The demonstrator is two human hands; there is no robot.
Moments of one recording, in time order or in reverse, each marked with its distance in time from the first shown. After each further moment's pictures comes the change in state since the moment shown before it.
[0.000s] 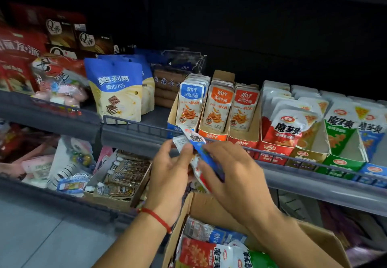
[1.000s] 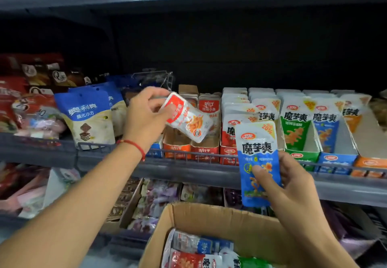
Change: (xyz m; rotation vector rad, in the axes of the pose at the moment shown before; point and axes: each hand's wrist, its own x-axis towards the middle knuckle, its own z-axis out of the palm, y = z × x) left_hand 0.074 0.071 0.076 0.697 -0.041 0.546; right_hand -0.063 0.086 -0.100 0.754 0.233 0.664
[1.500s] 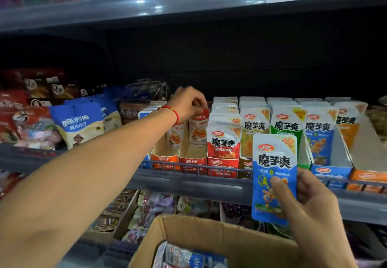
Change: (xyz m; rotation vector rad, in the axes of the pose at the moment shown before) left_hand 0.099 0.000 0.102 0.640 -0.446 0.284; right_hand 0.011 0.012 -0.044 0.086 0.124 0.082
